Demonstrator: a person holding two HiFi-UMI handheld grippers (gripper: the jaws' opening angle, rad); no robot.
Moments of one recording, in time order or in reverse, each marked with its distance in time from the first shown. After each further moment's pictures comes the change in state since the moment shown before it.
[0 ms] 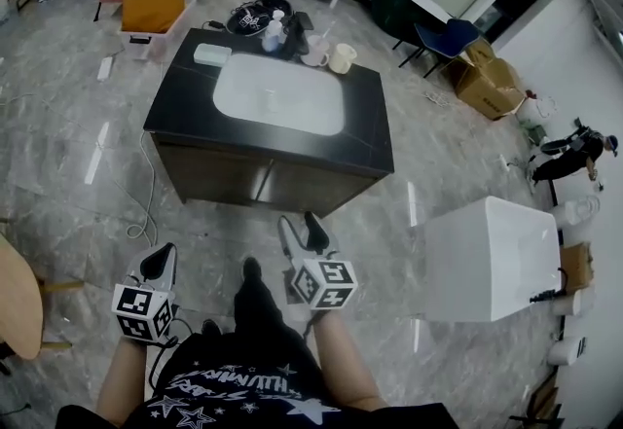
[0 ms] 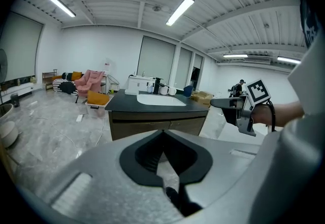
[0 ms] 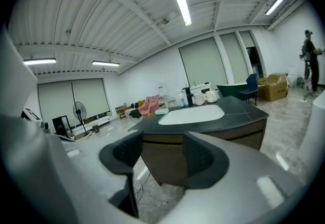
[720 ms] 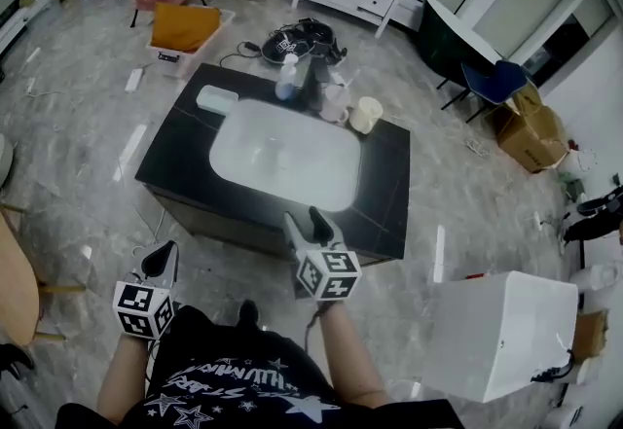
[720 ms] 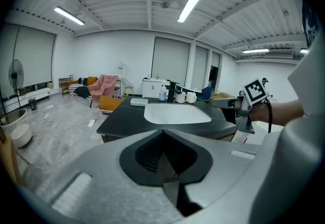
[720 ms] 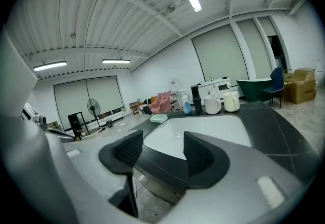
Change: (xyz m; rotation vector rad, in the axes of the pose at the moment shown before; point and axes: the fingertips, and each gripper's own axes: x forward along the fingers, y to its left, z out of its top) left arm 0.154 0.019 0.111 -0.034 -0.011 0.208; right arm 0.196 -0.104 0.098 -0.054 0.073 0.205
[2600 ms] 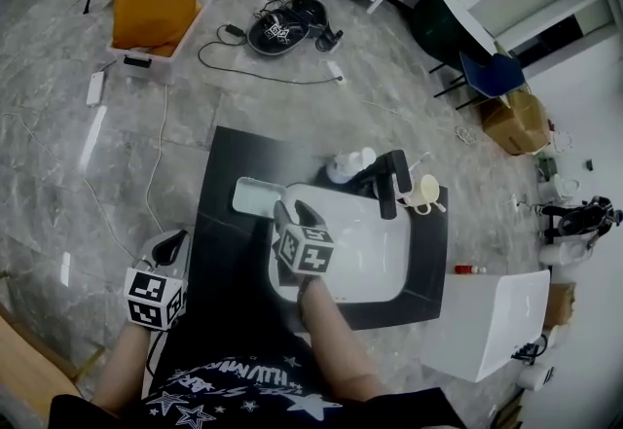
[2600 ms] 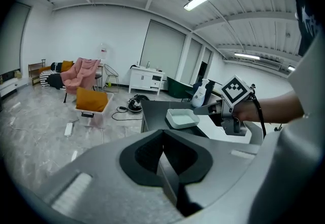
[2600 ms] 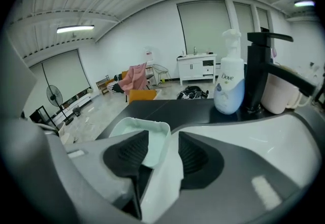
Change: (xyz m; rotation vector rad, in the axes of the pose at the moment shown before) left arm 0.293 0.281 0.108 0.018 0.126 -0.268; right arm 0.411 0.016 0.024 0.097 0.324 -0.318
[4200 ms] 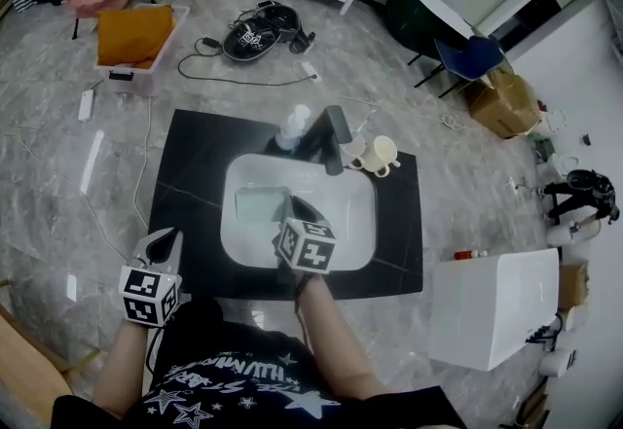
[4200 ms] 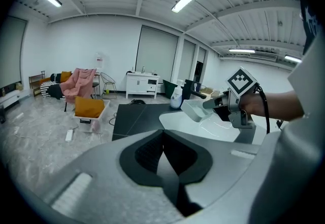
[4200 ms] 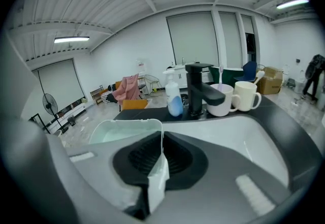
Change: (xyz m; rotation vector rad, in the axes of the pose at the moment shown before) left arm -0.031 -0.132 -0.004 0.073 -0.039 0.031; right arm -0.137 -0.093 -0.013 0.064 -0.102 -0.063
